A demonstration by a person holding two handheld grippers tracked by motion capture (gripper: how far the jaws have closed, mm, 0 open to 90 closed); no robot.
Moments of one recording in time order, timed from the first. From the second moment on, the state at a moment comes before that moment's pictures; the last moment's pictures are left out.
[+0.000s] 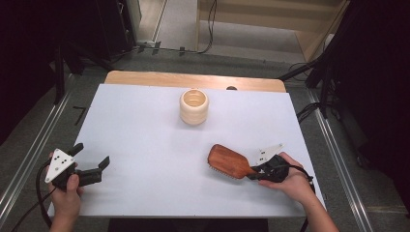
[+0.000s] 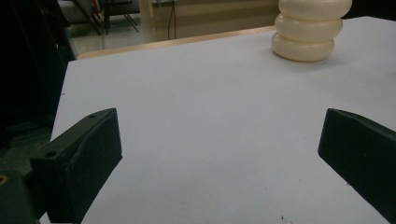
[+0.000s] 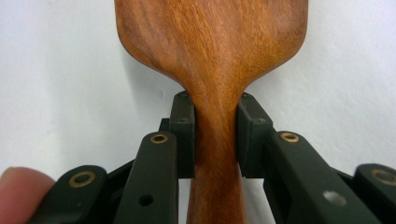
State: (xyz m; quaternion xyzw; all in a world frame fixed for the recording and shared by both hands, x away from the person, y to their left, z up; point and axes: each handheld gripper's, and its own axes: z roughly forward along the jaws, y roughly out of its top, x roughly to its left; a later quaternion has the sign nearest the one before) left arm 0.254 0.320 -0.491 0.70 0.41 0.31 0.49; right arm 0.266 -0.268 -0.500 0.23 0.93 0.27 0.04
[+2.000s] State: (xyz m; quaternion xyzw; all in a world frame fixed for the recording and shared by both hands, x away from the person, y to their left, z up) left arm 0.254 0.320 -0.491 0.70 0.40 0.31 0.49; right arm 0.282 -0.213 -0.480 0.26 0.87 0.41 0.10
